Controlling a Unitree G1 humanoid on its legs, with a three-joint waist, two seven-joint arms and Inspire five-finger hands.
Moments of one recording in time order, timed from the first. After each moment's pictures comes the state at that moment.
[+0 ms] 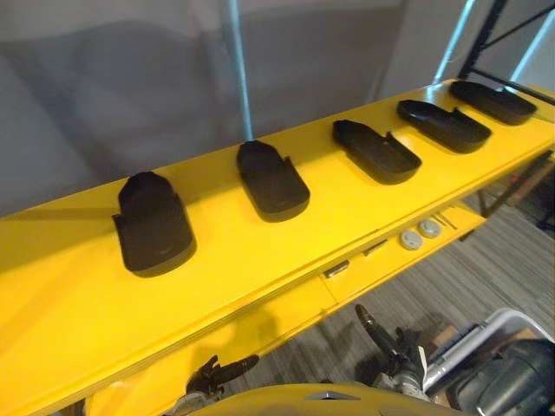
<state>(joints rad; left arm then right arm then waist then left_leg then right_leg) 0.20 0.01 0.18 0.95 -0.19 0.01 -0.03 0.37 0.04 -0.07 0.49 0.26 -0.20 -0.20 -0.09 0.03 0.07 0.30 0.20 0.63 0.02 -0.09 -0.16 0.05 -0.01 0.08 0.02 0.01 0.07</state>
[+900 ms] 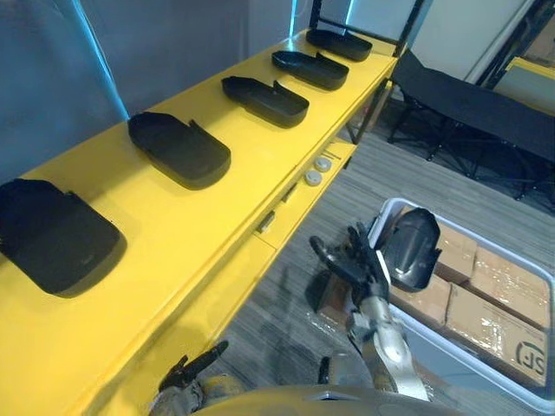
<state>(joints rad) 0.15 0.10 0.31 1.01 -0.30 0.12 0.02 0.14 -0.05 0.22 0.21 0.18 -0.24 -0.24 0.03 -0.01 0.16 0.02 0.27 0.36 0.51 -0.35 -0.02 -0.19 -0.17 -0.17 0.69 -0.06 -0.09</state>
